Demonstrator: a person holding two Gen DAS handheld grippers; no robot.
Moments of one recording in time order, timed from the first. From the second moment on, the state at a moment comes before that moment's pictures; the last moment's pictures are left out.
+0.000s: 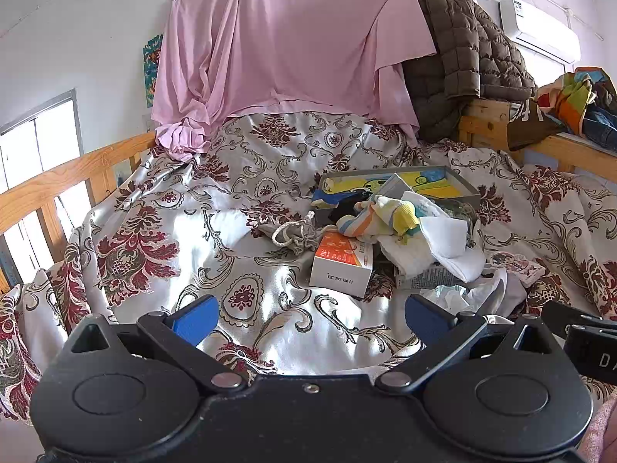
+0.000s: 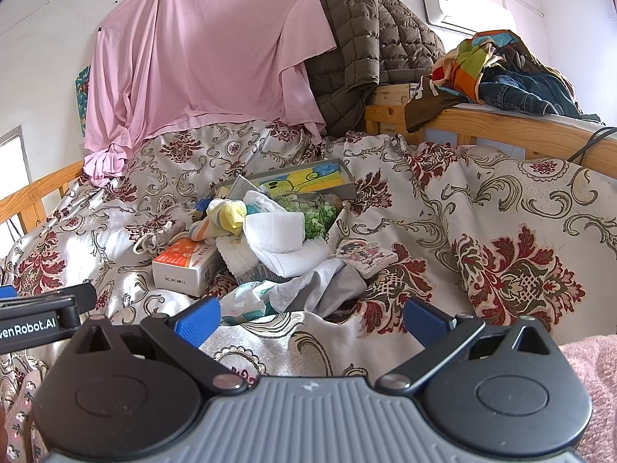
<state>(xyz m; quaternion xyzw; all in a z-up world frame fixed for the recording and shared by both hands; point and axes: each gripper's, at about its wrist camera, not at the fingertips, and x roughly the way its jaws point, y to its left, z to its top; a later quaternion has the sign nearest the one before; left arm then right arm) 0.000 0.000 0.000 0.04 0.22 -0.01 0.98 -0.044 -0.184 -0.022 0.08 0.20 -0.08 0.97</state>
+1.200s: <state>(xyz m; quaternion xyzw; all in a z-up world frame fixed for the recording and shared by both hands) 0.001 0.002 -0.001 0.04 0.21 -0.01 0.98 -0.042 -0.194 -0.017 0.11 0.20 -0.08 0.97</state>
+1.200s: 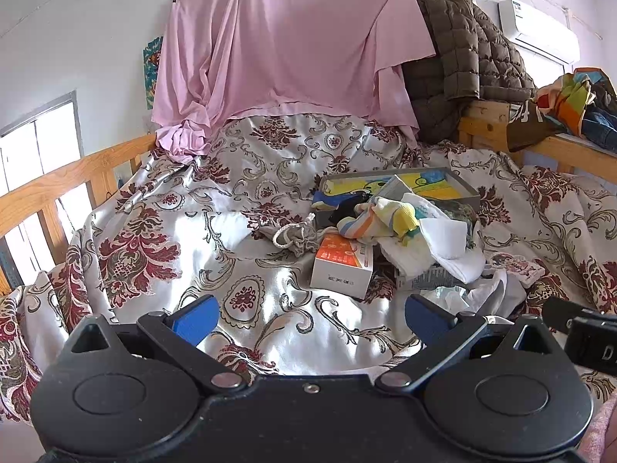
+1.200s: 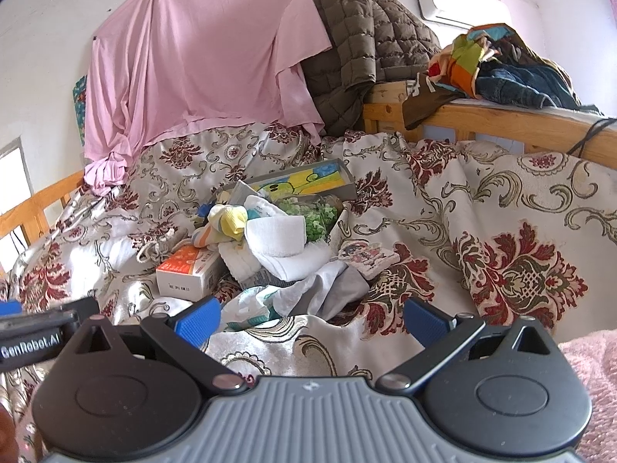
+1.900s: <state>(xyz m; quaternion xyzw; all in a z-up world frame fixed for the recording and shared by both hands) 0.079 -0.010 -0.022 0.00 0.27 -0.15 0.95 0.063 -0.259 -0.026 0.21 0.30 0.01 0.93</state>
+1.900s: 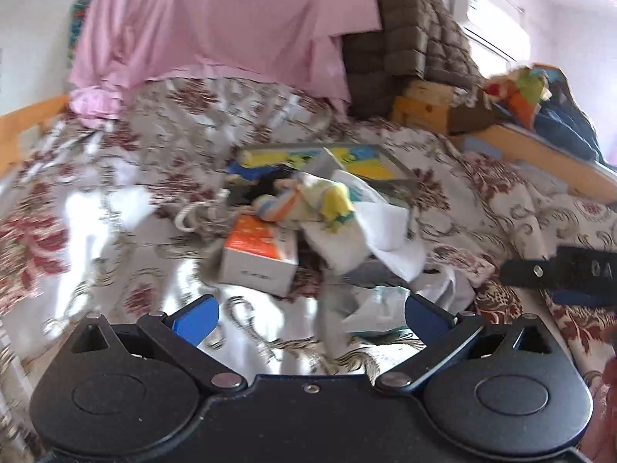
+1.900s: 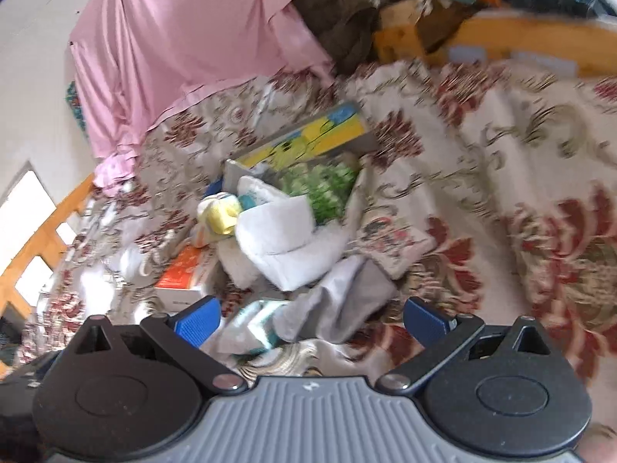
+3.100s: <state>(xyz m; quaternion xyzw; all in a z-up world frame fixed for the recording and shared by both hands) 0.237 -0.043 -0.092 -0.11 0.48 -0.29 0.82 0.165 -0.277 -0.091 0.24 0.44 0.03 0.86</state>
